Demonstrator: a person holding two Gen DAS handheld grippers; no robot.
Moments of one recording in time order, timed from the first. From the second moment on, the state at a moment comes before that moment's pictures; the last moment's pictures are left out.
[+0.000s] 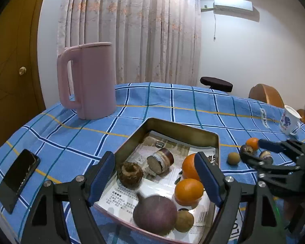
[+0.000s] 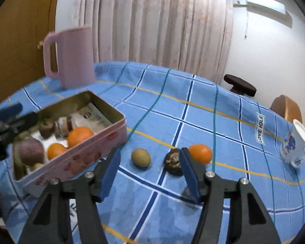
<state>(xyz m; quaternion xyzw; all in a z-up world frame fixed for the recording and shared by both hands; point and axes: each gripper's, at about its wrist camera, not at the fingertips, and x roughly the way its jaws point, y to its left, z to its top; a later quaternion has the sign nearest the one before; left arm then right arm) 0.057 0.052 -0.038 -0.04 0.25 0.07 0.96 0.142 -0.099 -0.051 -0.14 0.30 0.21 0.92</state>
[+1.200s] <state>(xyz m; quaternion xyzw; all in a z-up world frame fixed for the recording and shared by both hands) 0.132 -0.126 -0.054 0.01 0.33 -0.11 0.94 0.146 -0.262 -0.059 0.02 0.33 0.04 0.94</state>
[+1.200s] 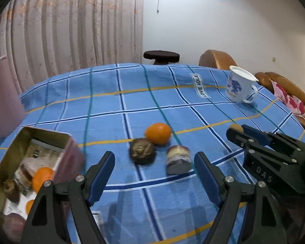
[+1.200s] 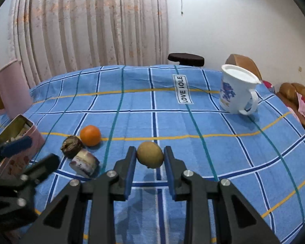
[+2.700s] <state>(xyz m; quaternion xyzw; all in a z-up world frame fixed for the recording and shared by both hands) 0.117 -0.143 -0.047 0.01 0.27 -0.13 0.95 0.122 -0.268 -0.044 0.04 0.26 0.08 0.96</state>
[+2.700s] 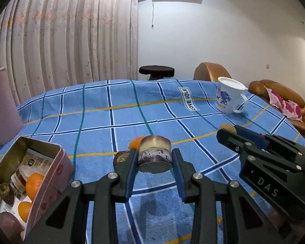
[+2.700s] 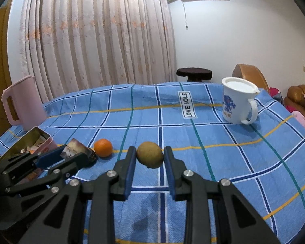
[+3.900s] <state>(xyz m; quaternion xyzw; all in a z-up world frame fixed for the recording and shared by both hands) 0.088 -0.124 -0.035 0.00 0.20 -0.10 0.97 0.090 -0.243 -0.033 -0.01 0.19 0.09 0.98</state>
